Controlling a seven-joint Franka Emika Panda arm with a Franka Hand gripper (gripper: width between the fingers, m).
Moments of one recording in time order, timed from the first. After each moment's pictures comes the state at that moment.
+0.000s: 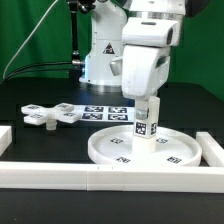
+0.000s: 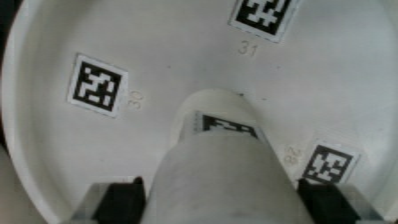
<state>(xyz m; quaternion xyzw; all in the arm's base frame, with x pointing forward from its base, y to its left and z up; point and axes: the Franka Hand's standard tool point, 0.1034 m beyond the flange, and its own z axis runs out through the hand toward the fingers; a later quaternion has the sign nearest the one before) 0.547 0.034 0.068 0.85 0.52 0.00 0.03</state>
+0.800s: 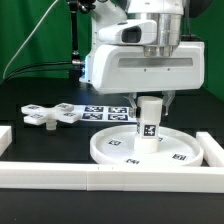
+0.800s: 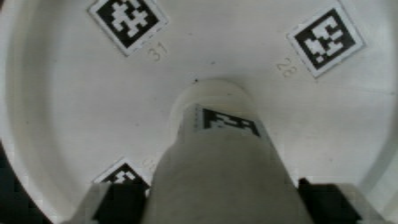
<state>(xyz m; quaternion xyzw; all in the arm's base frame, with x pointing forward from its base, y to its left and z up) 0.547 0.040 0.066 0.98 0.17 0.03 0.01</state>
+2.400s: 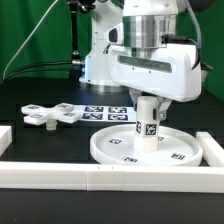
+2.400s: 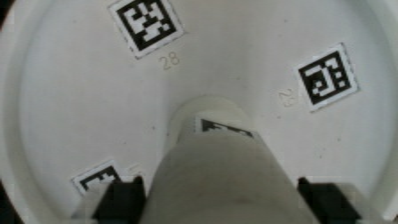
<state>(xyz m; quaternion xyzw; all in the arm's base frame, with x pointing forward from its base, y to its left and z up) 0.541 0.042 0.065 0.87 -0.48 -0.01 -0.03</state>
